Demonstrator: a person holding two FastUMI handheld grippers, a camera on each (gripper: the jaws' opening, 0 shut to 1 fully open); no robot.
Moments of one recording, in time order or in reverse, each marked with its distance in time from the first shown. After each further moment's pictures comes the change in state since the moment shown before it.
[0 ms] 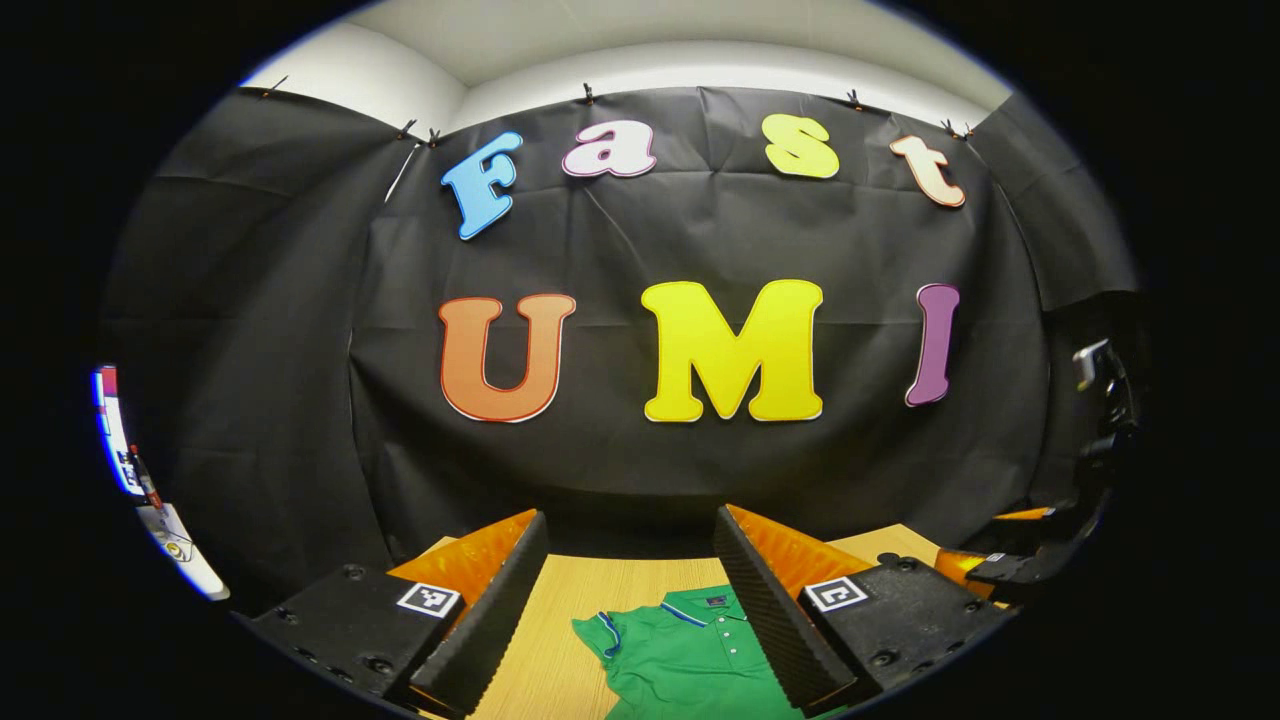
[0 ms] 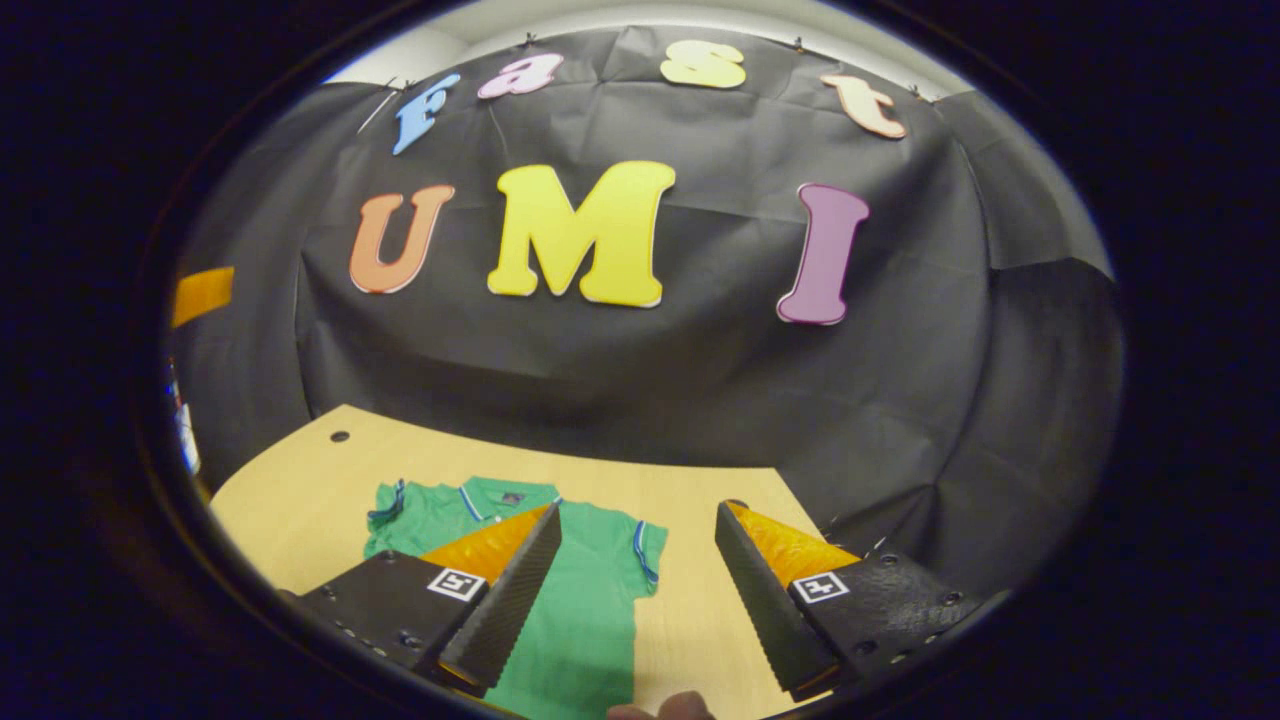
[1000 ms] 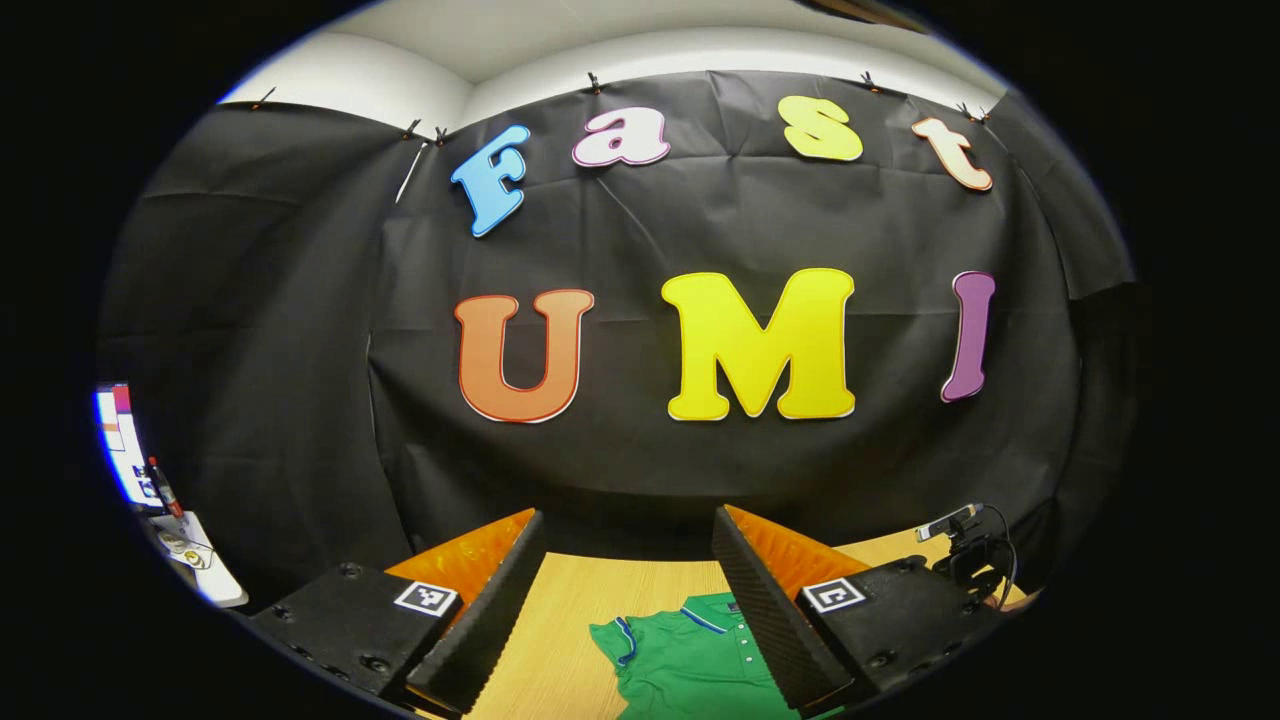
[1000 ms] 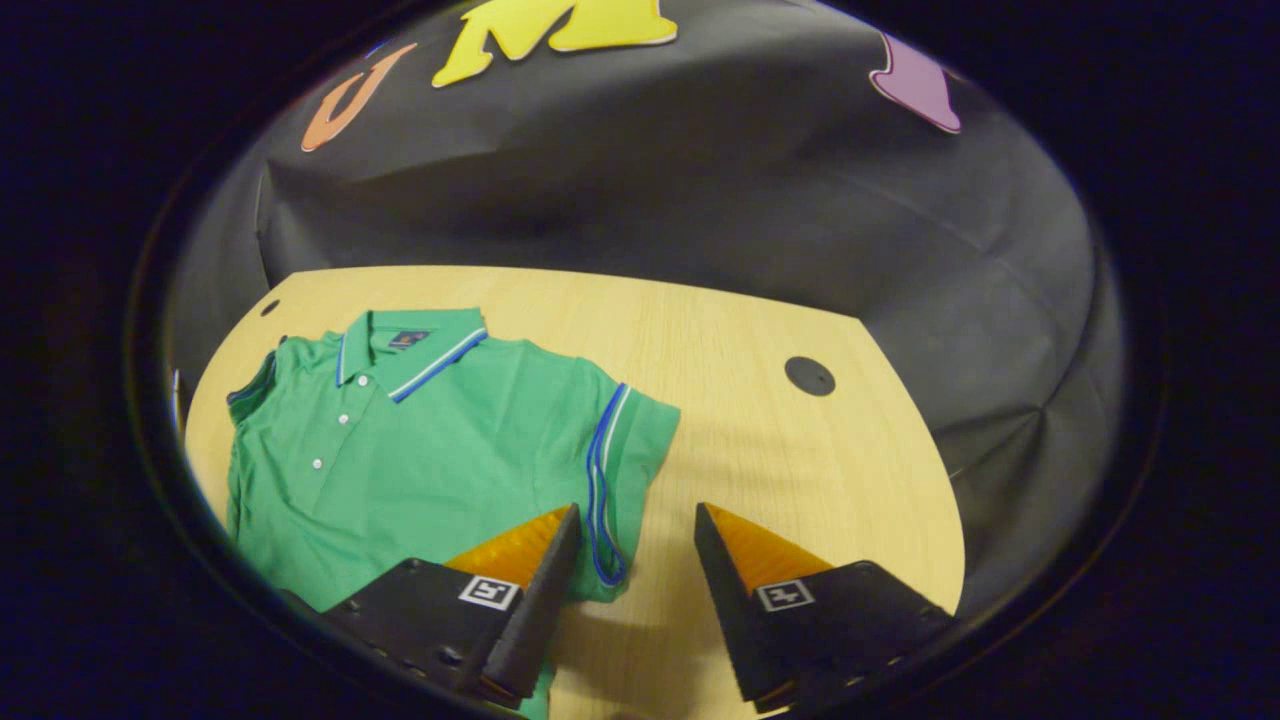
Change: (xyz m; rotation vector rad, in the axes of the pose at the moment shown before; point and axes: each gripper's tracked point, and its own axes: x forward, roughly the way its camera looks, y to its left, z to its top) left arm 0.027 0.003 0.012 0.042 0.039 0.090; right arm 0.207 -0.027 -0.176 -0.008 0.492 0.069
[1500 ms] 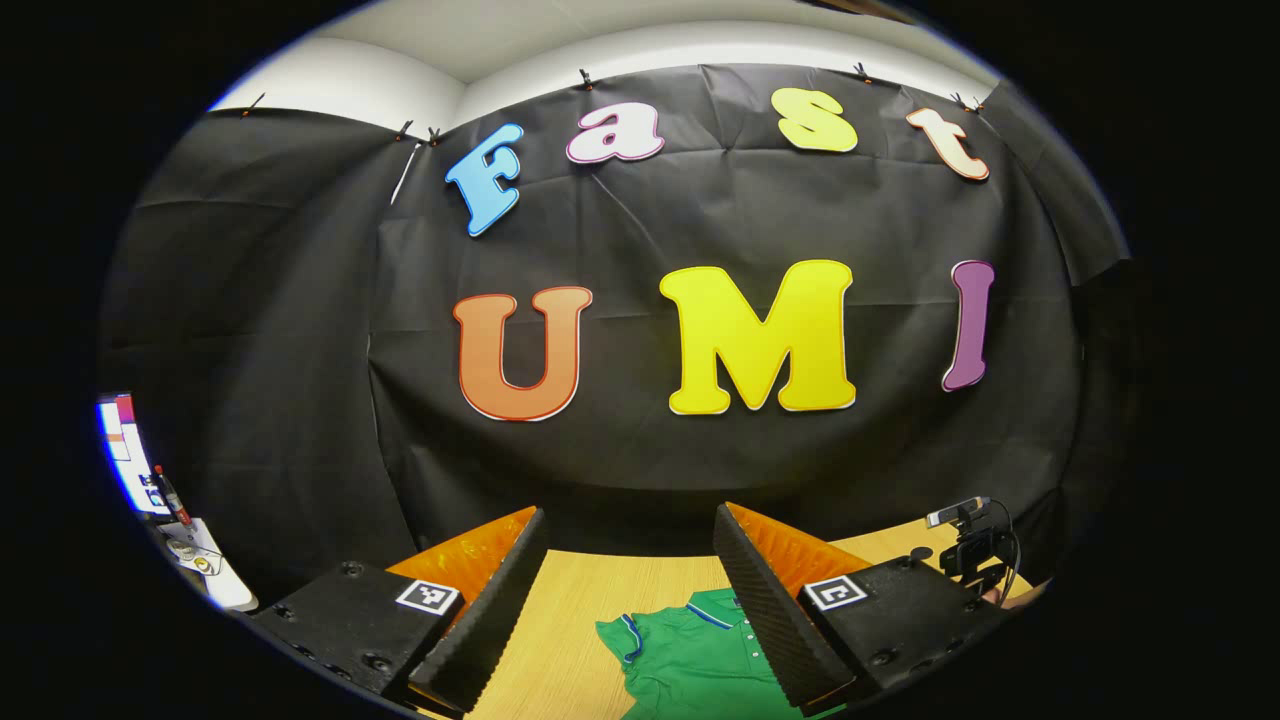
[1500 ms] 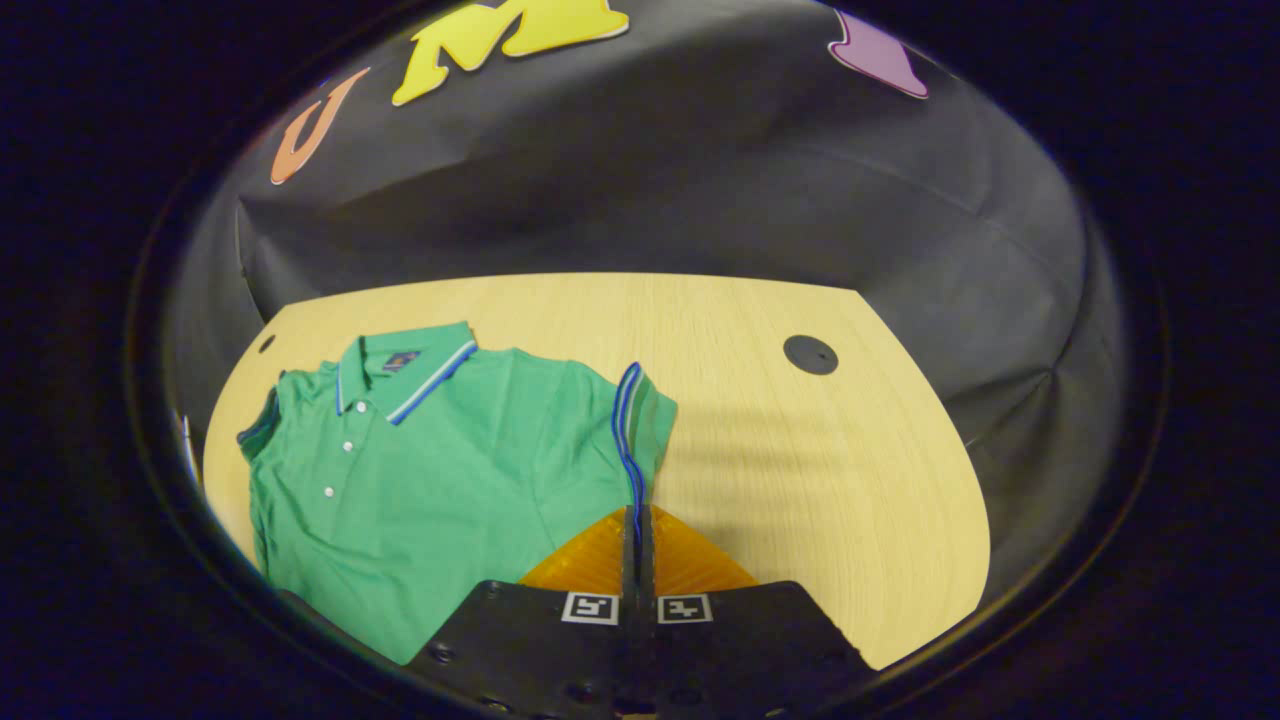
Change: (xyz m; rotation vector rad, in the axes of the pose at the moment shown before) left arm -0.004 0.003 -0.001 0.010 0.011 0.005; right arm -0.009 0.008 0.014 0.090 -0.010 0.032
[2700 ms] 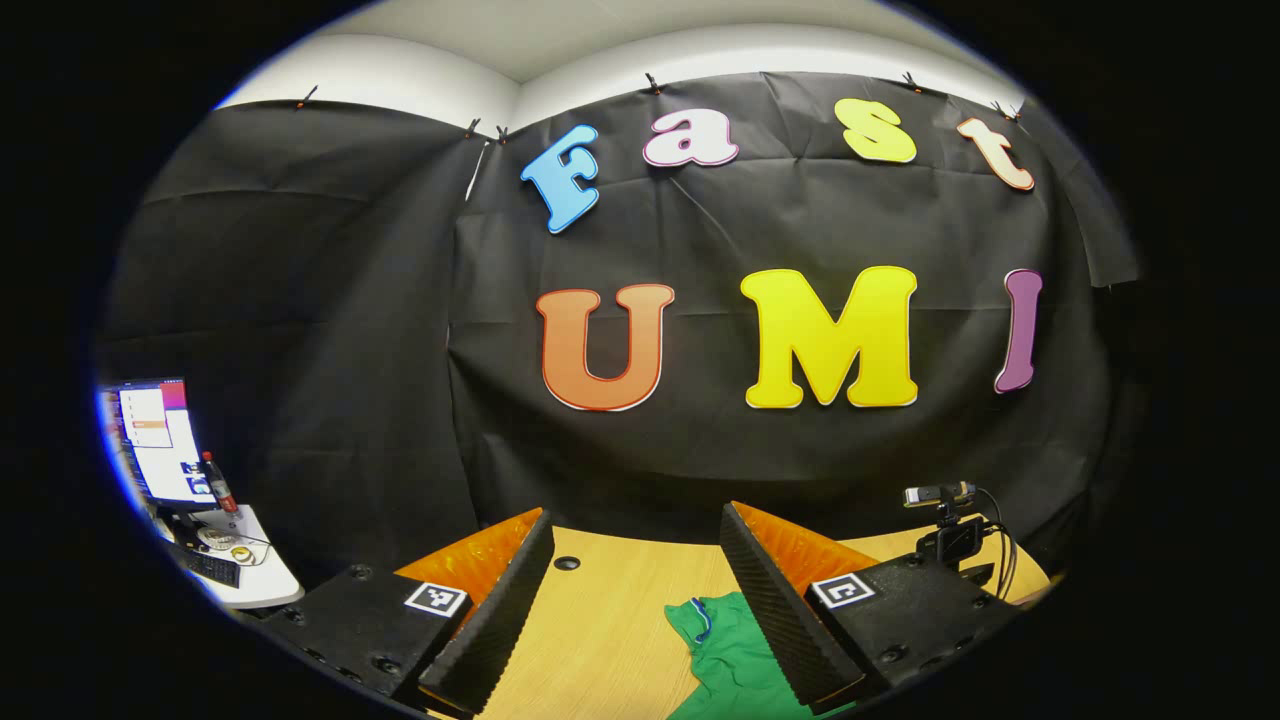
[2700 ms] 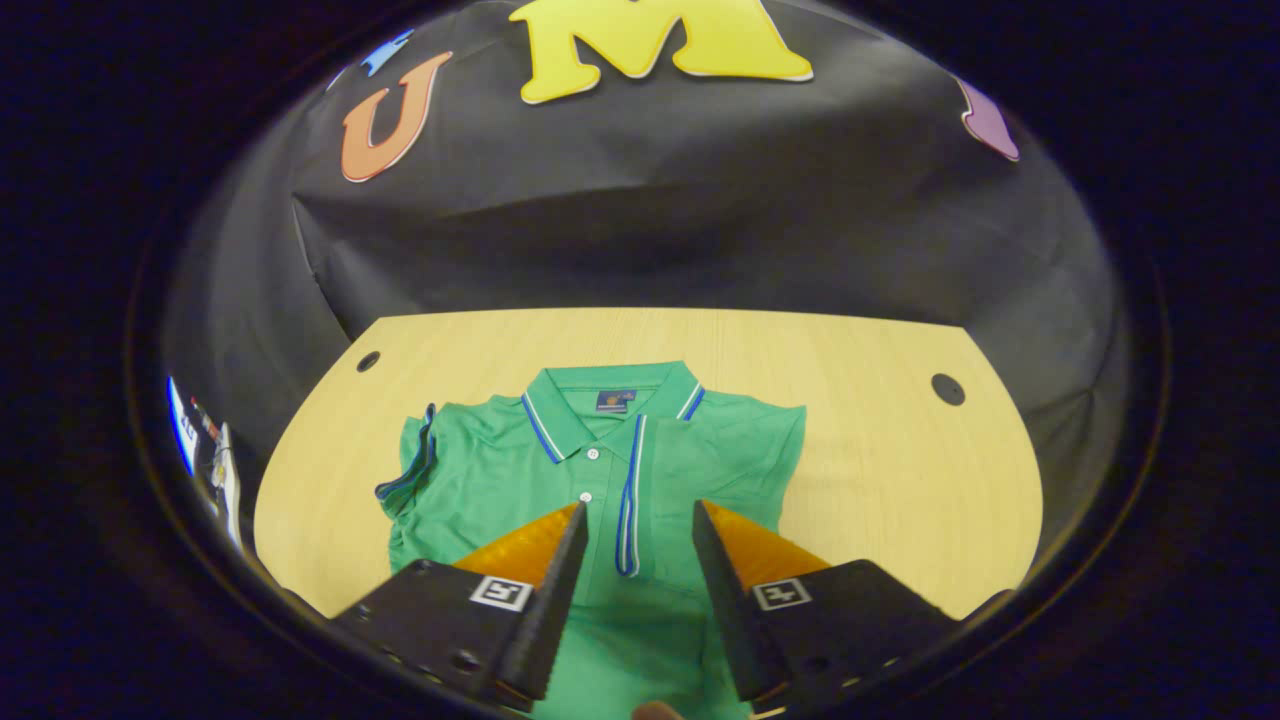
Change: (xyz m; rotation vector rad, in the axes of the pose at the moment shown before) left arm -0.035 0.069 -0.015 -0.049 0.024 0.112; right arm -0.058 0.174 0.021 -0.051 -0.025 0.155
